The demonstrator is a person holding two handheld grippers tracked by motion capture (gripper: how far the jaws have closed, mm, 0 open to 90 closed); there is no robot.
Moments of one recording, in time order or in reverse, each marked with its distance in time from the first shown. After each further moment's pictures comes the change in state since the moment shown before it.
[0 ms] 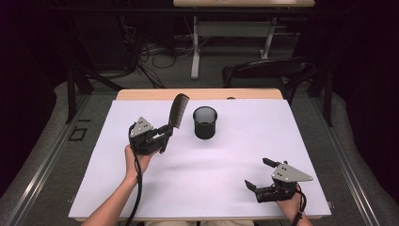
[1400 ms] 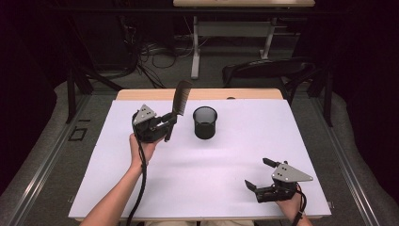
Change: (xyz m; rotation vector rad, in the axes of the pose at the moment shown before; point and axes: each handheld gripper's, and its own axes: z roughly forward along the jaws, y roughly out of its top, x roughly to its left) left arm 0.004 0.034 0.014 -0.059 -0.003 -0.012; right arm 0.000 0.000 0.000 -0.005 -0.001 -0.002
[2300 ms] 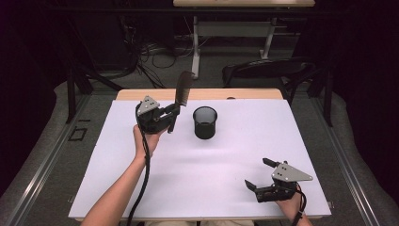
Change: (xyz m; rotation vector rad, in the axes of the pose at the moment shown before) left arm 0.003 0.020 0.016 -0.021 0.014 0.002; right arm -0.001 -0.001 0.000 0.008 0.003 0.007
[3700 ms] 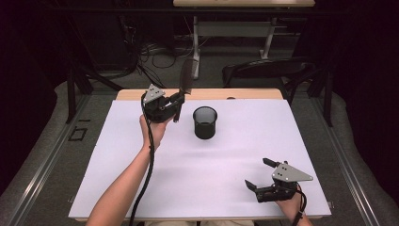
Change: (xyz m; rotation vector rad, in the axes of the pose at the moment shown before) left arm 0.002 0.023 0.025 -0.054 0.020 -0.021; right arm 0.000 0.000 -0.001 0.000 -0.001 0.002
